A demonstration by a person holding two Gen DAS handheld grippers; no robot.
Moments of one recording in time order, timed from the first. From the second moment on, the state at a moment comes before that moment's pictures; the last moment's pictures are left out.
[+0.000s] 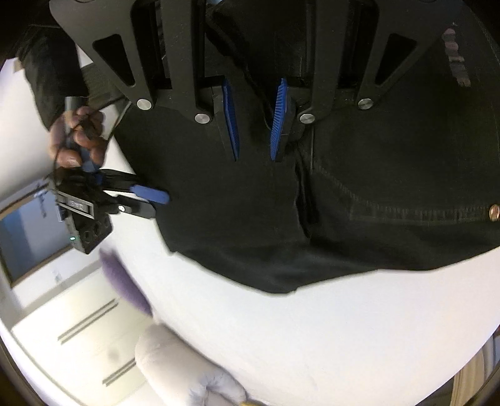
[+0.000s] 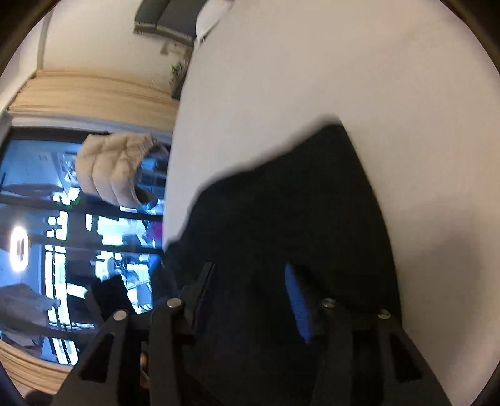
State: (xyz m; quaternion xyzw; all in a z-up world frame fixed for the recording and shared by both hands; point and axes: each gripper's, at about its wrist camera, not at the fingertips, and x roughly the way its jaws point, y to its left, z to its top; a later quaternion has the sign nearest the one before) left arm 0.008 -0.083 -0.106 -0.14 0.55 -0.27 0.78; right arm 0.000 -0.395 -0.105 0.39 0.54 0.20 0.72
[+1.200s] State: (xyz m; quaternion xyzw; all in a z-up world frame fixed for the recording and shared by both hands) left arm -0.029 -0.060 -0.089 -0.16 0.53 -0.24 0.80; right arm -0.061 -0.329 -0.098 0.40 0.52 0.14 0.74
